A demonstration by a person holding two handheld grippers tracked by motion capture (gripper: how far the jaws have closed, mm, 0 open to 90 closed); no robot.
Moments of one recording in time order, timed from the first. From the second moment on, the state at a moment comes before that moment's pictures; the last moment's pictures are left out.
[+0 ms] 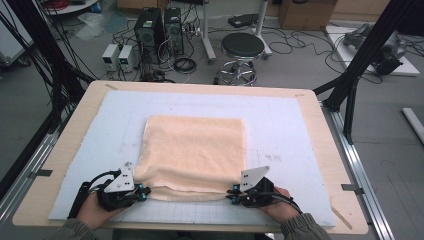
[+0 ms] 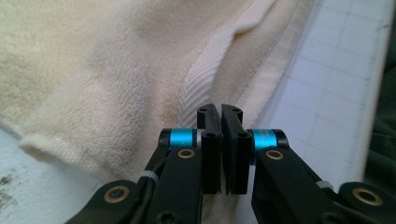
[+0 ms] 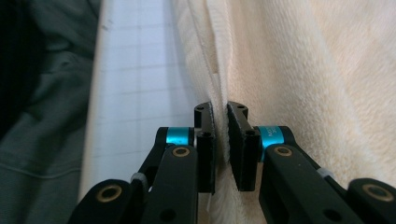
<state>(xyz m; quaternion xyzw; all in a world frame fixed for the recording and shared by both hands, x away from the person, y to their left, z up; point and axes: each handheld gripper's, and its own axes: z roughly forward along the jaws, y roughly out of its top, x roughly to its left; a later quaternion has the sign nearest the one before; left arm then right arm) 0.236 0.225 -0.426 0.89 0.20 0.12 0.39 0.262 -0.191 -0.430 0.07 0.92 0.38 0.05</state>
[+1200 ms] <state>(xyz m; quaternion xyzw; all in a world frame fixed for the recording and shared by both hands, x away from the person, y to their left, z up) 0.208 0.230 -0.417 0.90 0.15 0.04 0.40 0.242 -0.195 -0.414 0.04 0.92 0.39 -0.02</state>
